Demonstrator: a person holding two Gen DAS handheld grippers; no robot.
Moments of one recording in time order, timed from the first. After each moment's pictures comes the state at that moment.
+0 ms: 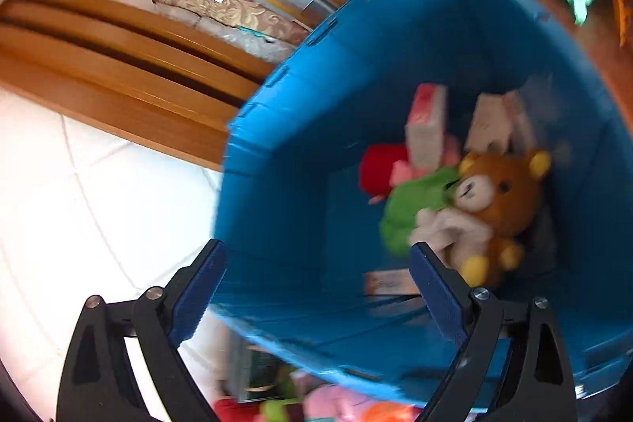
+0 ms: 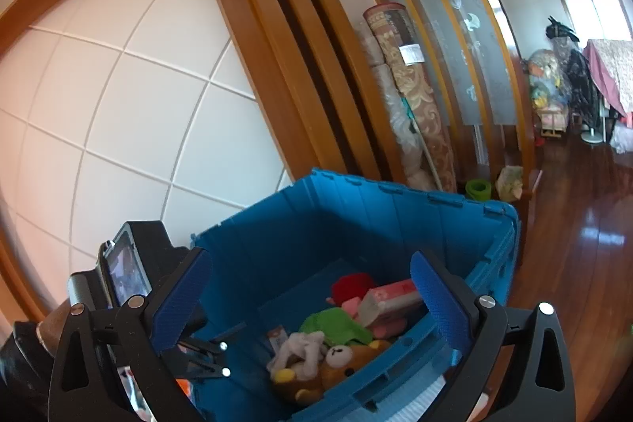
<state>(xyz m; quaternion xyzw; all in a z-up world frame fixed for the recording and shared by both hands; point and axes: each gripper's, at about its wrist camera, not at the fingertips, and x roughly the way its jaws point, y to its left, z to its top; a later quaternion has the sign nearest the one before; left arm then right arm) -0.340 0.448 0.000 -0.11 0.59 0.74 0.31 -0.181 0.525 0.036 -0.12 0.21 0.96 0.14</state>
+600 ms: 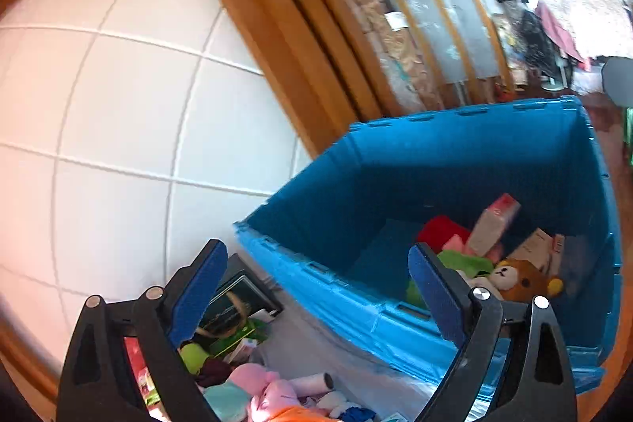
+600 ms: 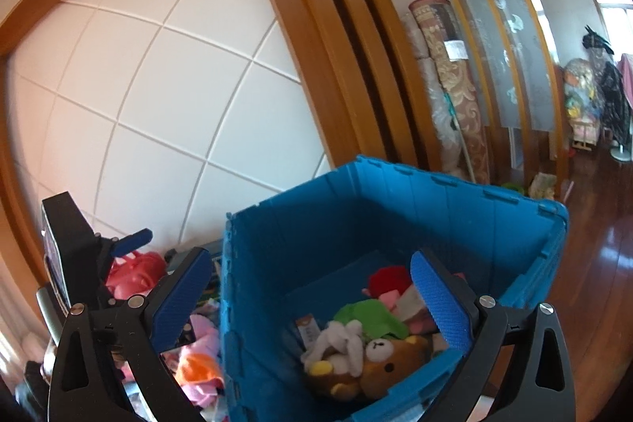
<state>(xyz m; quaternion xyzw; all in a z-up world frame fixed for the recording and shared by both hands) -0.341 0.313 0.046 -0.12 0.27 0.93 0.22 -0.205 0.473 0.040 -0.12 0.17 0.98 0.08</state>
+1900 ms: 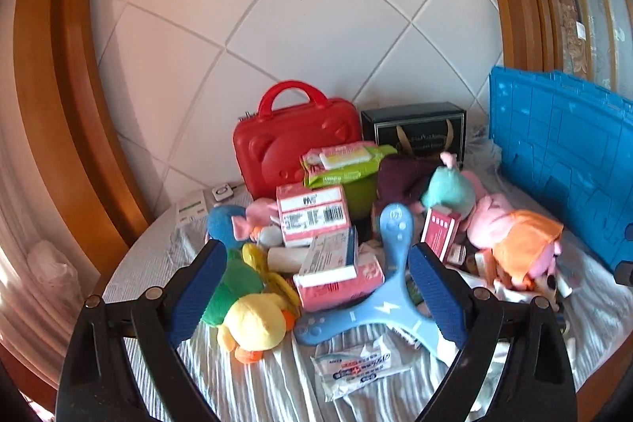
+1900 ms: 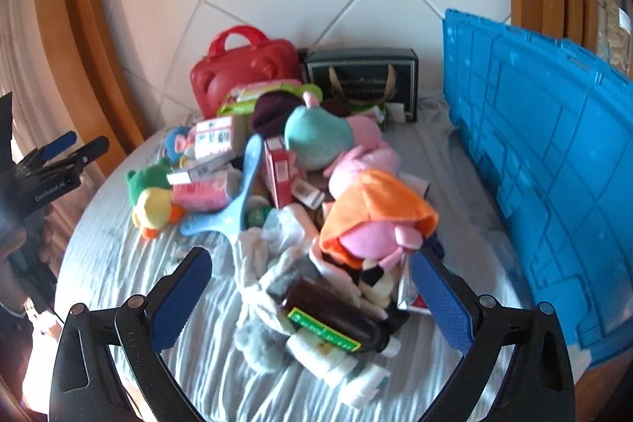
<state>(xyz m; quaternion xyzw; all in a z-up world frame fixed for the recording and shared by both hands) -0.334 -0.135 -0.083 -0.26 0.09 0.96 0.01 -0.290 0.131 -0.136 -0.37 0.04 0.92 -0.11</state>
